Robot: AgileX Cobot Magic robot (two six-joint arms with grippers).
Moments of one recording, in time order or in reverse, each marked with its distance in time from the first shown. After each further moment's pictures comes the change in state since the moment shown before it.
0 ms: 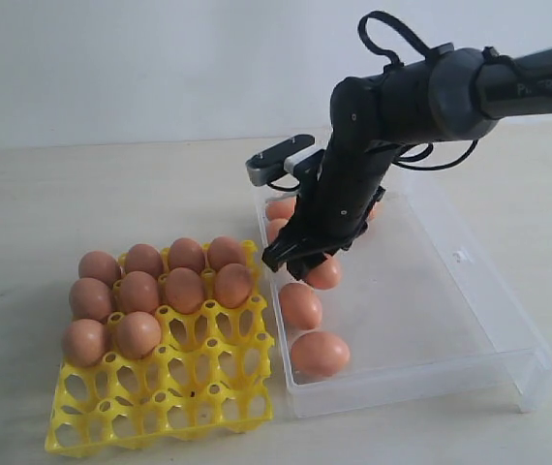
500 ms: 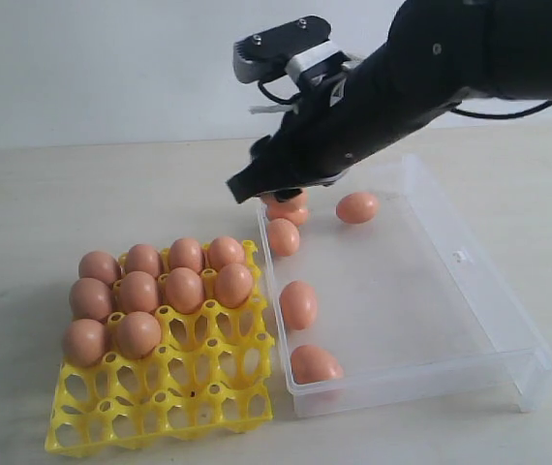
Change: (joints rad) left arm 0.000 0.000 0.000 0.000 0.000 0.000; right arm 0.102 -0.377 0.252 0.111 -0.358 0.003
